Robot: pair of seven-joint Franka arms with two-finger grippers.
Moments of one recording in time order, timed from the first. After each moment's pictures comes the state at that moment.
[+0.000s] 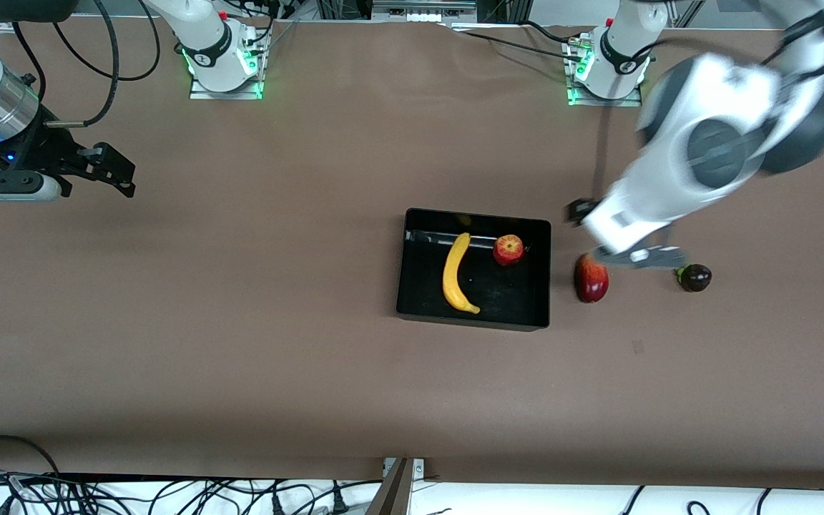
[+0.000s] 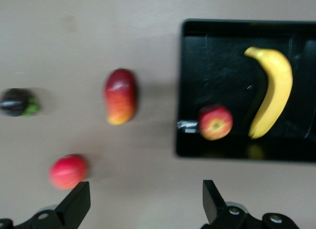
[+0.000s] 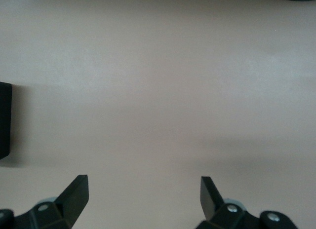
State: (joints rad) left arm -0.25 0.37 -0.16 -1.54 0.03 1.70 -0.41; right arm 0.20 0.02 -0.06 -1.62 -0.03 1.71 0.14
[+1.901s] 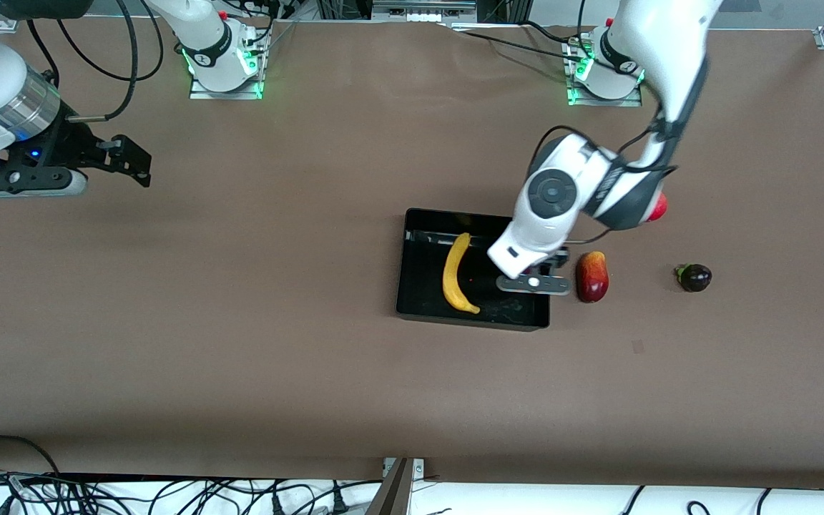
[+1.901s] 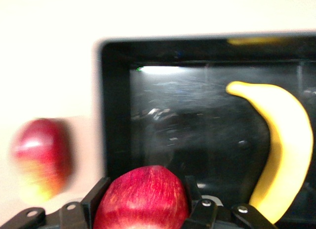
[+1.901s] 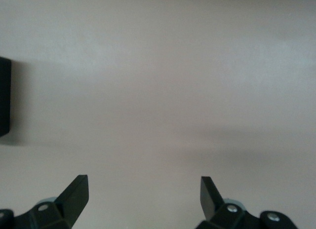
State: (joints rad) left arm -0.31 0.48 -0.14 -1.70 0.18 2.08 -0.46; right arm 0.22 0.02 -0.04 -1.62 -0.03 1.62 0.13
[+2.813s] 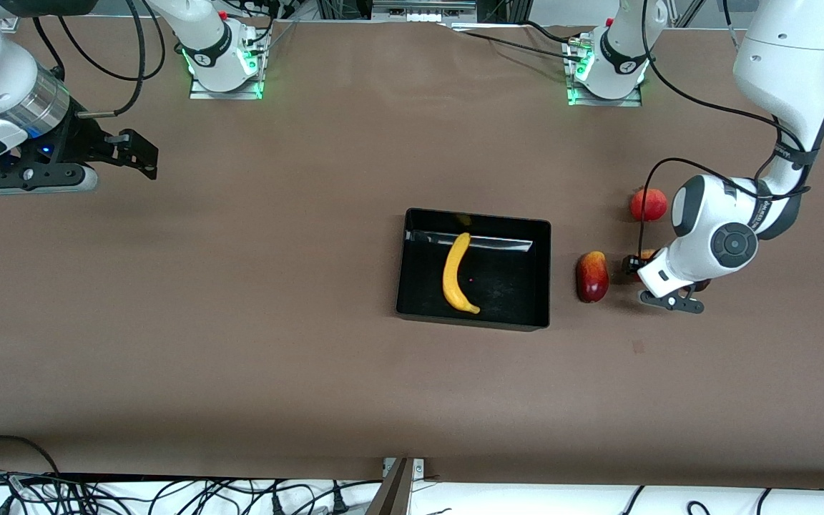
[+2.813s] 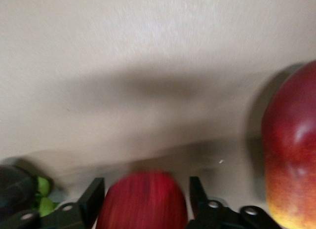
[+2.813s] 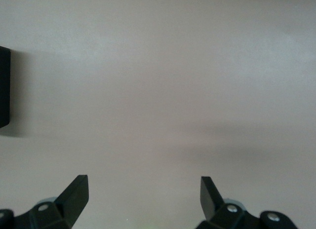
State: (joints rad) left arm 0.14 0.53 -0.13 -2.01 0.18 2.36 0.07; right arm 0.23 0.02 -0.04 -1.62 -0.03 1.60 0.13
